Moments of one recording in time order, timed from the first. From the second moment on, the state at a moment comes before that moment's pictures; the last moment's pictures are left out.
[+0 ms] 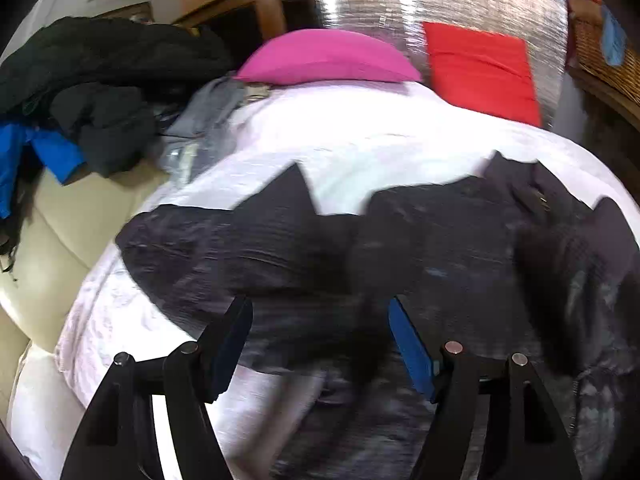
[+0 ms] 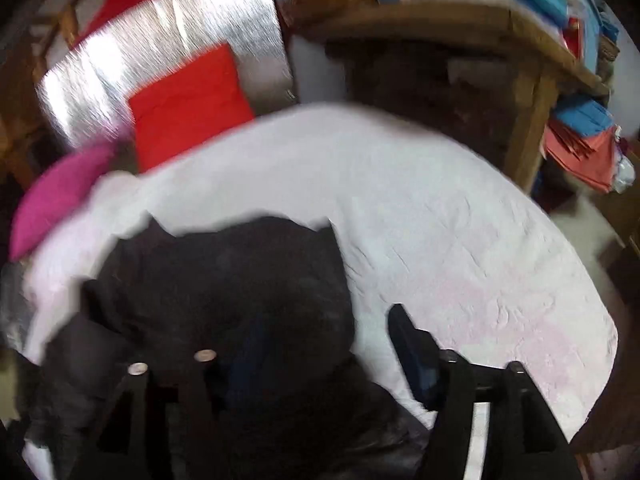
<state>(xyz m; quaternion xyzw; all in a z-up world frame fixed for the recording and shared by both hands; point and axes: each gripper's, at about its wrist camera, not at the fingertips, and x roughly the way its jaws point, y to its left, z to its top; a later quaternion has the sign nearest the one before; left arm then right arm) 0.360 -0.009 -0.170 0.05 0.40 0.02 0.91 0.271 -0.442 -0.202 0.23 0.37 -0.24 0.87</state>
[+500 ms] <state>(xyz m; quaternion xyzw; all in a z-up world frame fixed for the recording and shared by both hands) 0.375 0.077 -0.167 -0.03 0.41 0.11 0.91 0.352 -0.369 -0.275 0.52 0.40 -0.01 0.76</state>
